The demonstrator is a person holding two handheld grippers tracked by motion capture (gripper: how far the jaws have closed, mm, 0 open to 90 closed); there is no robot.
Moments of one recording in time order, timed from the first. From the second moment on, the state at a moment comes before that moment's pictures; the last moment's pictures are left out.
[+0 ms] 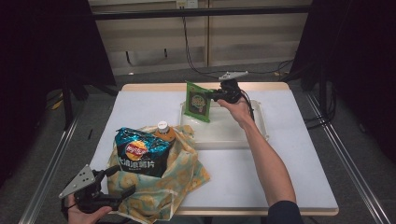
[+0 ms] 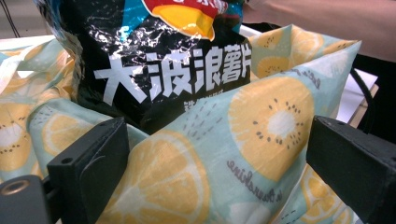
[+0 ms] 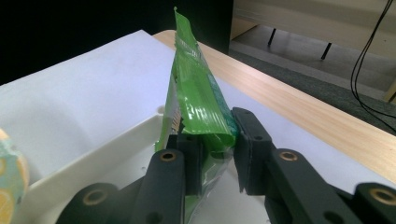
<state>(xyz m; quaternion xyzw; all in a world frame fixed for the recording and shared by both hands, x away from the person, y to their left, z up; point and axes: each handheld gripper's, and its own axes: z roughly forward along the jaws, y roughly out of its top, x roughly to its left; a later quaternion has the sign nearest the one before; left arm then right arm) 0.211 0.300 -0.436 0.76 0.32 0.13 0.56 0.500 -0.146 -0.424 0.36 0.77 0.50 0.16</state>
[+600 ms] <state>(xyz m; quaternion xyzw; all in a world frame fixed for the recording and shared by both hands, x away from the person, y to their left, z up) 0.212 0.302 -0.436 0.76 0.32 0.13 0.56 0.512 -0.142 -0.433 0.40 0.76 0.48 0.19</state>
